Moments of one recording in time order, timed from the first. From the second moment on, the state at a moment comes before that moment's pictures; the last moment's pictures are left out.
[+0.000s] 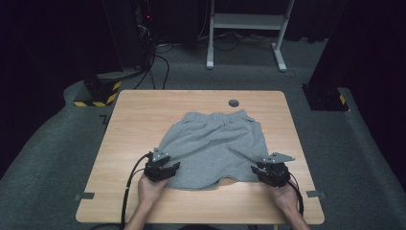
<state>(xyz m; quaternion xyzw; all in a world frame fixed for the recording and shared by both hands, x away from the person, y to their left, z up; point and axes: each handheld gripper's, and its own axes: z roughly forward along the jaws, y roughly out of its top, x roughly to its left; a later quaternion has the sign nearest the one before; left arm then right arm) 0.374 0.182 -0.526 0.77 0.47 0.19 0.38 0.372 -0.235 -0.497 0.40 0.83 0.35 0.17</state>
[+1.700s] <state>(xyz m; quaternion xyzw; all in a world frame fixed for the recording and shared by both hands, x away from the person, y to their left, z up) 0.372 0.173 -0.527 0.78 0.47 0.22 0.36 0.389 -0.247 -0.498 0.43 0.83 0.31 0.17</state>
